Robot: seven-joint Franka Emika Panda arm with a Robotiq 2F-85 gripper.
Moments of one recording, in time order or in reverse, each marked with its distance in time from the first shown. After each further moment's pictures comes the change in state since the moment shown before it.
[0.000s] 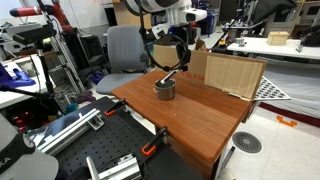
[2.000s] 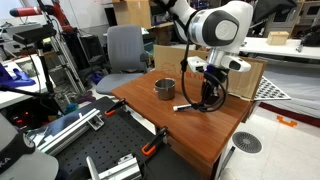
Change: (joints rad) arm -0.251 0.414 0.002 0.355 0.181 -0.309 -0.177
